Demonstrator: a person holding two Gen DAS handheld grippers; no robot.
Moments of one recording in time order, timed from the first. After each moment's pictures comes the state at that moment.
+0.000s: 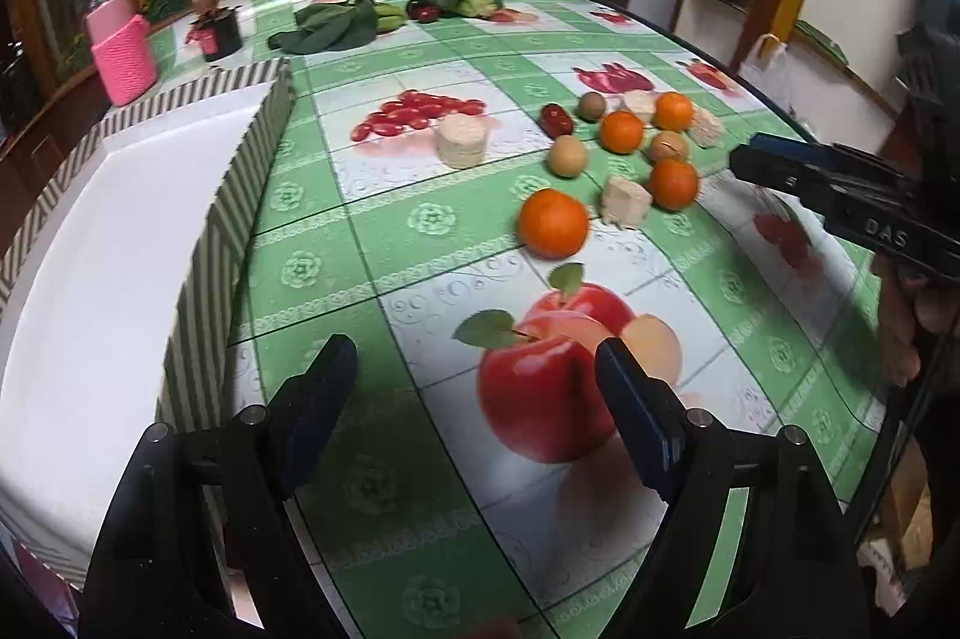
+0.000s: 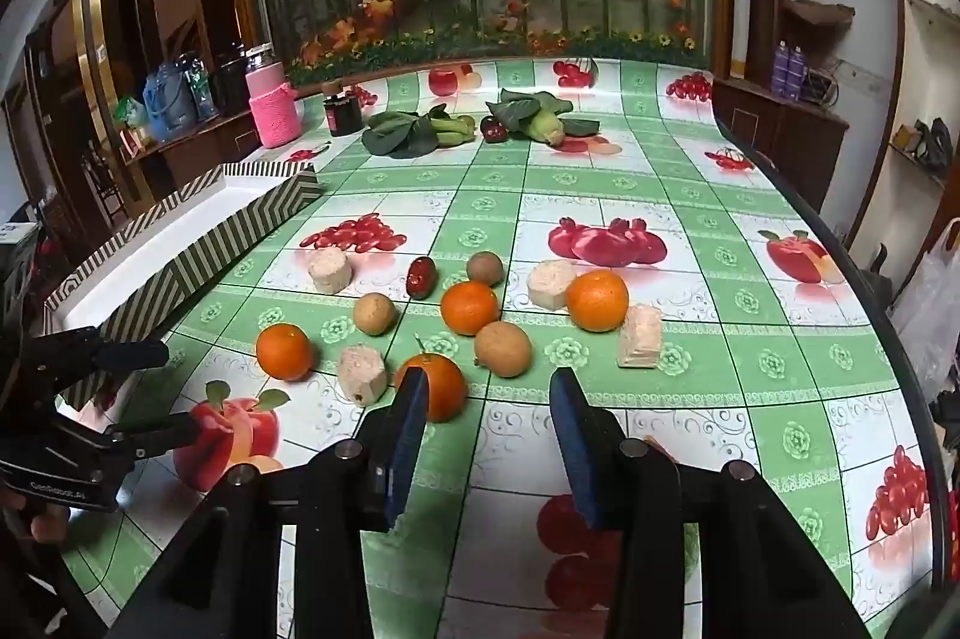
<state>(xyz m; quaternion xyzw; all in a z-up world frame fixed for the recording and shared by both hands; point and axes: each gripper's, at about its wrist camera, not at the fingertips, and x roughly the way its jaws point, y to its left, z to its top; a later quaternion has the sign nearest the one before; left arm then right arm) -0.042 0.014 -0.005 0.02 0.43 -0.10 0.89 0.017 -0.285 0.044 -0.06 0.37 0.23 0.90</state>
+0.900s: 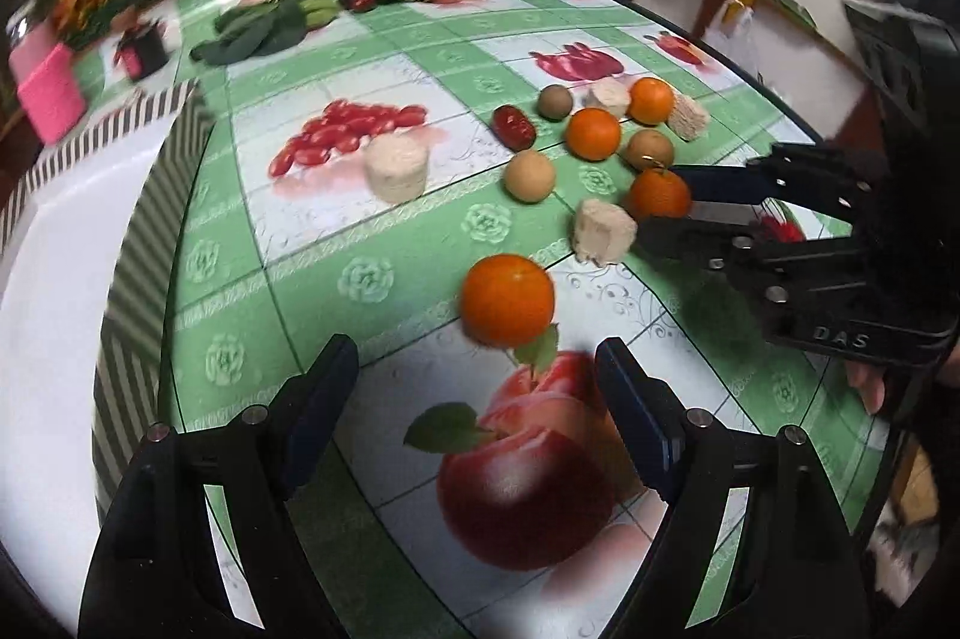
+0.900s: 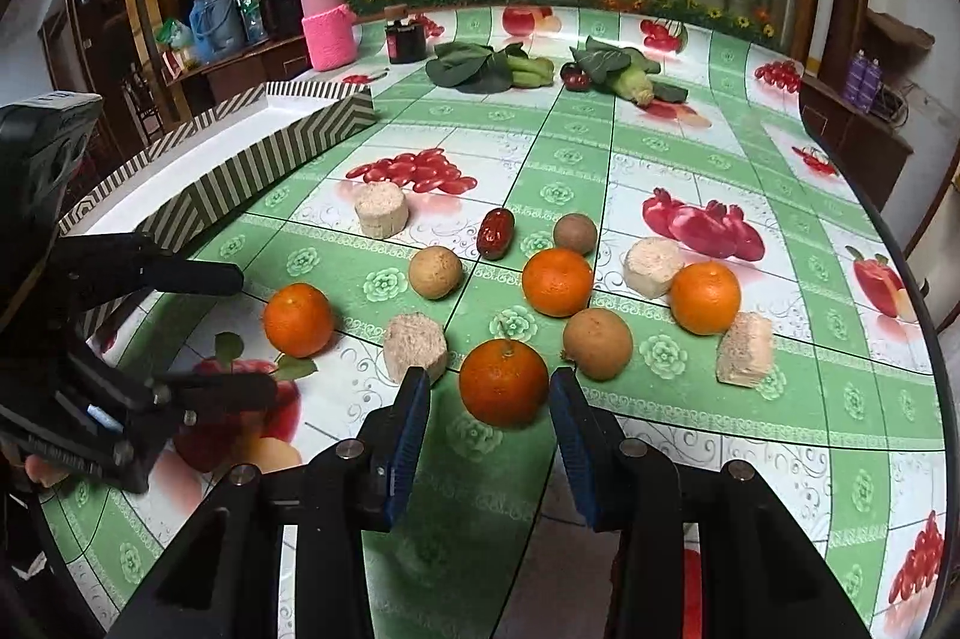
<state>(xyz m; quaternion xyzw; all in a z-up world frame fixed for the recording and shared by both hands) 0.004 -0.007 -0.011 0.05 0.45 -0.16 0.88 0.040 -0.238 0.017 -0.13 0.42 0.29 0.85</state>
